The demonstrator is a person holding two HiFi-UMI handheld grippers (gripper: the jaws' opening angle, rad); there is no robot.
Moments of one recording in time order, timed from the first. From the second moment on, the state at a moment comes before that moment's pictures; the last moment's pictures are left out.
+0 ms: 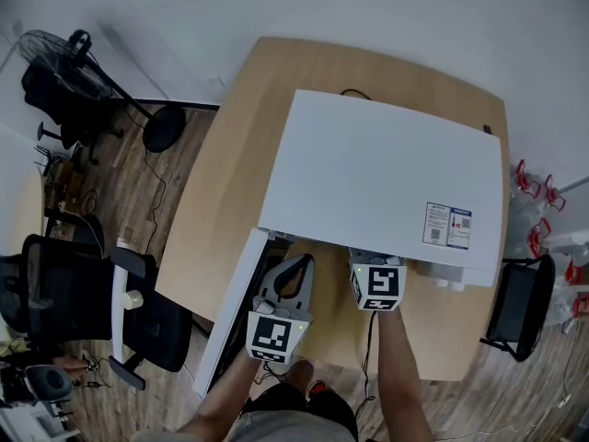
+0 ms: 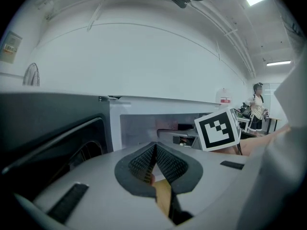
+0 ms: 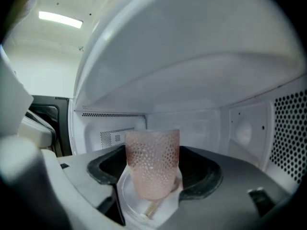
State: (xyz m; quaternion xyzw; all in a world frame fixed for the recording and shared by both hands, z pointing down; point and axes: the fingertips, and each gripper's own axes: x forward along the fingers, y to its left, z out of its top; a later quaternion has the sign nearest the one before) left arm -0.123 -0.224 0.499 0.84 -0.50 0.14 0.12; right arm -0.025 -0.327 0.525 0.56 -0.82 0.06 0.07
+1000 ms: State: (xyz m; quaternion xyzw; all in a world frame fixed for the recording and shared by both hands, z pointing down) left arm -0.106 -0.160 0.469 0.85 -0.50 0.13 0.09; right arm 0.000 -0.220 0.490 0.56 -0.82 0.05 0.05
